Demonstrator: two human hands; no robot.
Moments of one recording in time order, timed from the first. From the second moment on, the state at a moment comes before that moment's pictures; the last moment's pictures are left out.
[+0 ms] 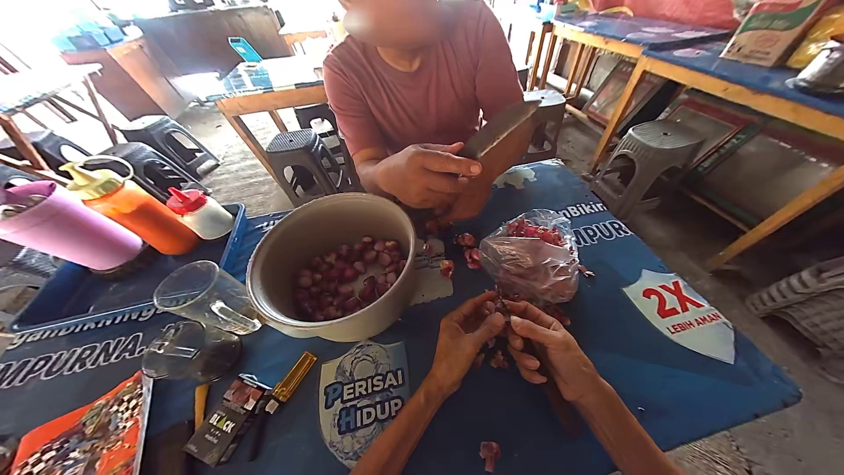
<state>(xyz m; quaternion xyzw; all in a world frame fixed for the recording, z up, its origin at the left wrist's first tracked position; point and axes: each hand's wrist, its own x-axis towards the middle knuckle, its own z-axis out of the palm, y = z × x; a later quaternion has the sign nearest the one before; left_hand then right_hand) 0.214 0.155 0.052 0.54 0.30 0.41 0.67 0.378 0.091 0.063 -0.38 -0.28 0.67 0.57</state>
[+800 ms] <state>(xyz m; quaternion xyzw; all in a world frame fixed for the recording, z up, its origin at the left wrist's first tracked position) 0.205 0.173 0.047 0.47 0.27 0.44 0.72 0.381 0.090 0.066 -0.45 -0.34 0.60 0.57</state>
